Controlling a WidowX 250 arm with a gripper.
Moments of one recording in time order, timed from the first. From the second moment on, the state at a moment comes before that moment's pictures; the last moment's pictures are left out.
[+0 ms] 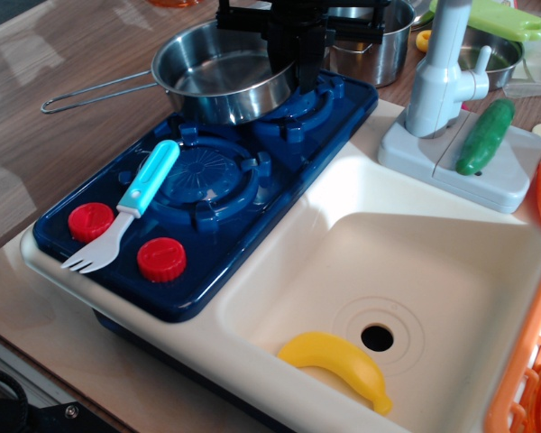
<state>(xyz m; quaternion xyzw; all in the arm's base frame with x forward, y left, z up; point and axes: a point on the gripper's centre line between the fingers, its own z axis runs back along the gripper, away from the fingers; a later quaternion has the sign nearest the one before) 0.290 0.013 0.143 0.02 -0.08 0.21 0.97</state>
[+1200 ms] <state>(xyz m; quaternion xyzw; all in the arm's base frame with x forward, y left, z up) 0.224 -0.102 0.162 -0.03 -0.13 0.23 0.96</state>
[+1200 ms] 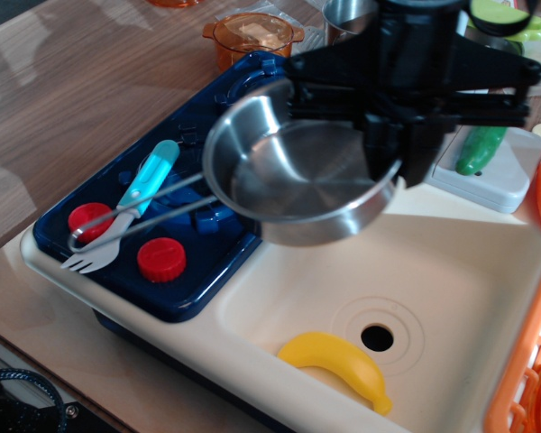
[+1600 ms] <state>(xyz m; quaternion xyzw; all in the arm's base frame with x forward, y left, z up) 0.221 -0.125 0.156 -0.04 -0.13 0.24 0.96</state>
